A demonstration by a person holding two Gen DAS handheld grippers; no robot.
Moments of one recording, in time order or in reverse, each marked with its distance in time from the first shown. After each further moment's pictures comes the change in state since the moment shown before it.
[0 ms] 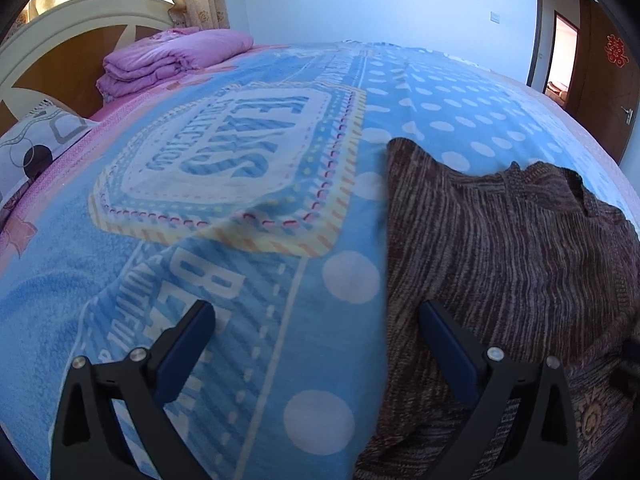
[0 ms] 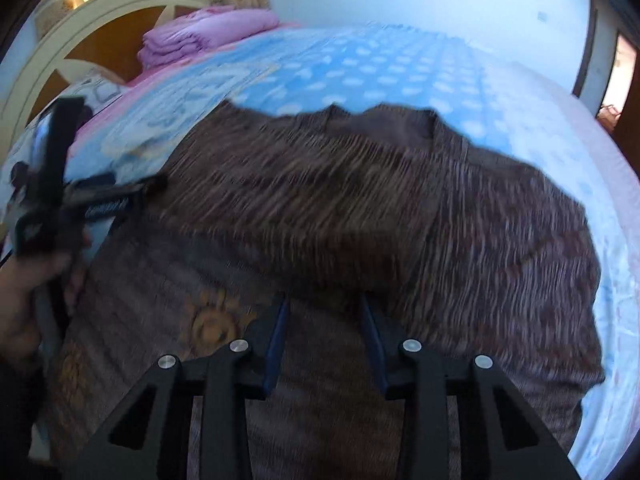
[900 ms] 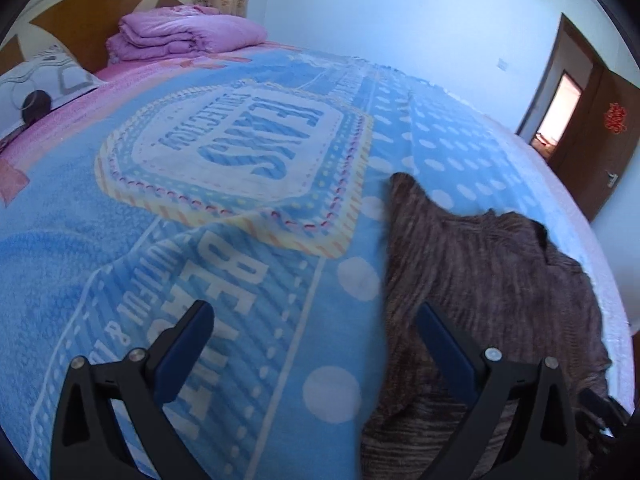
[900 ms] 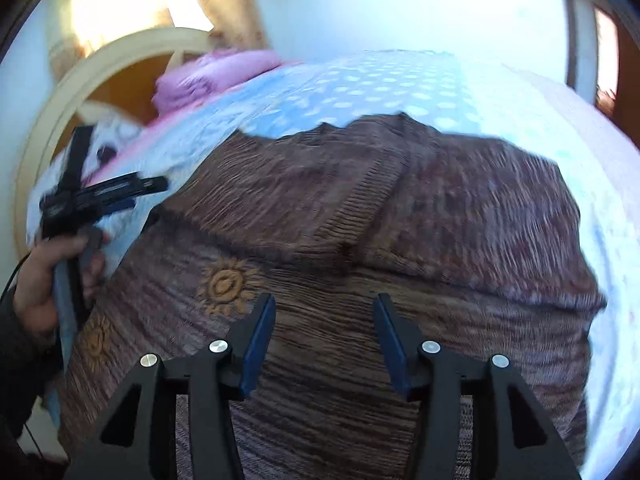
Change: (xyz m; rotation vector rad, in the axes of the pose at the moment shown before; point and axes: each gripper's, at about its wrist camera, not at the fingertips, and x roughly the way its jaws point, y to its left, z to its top) left arm -0.022 0.037 0.004 -0.165 -0.017 -0.172; right arm -0.039 -0.024 -0.073 0.130 -0.168 0.075
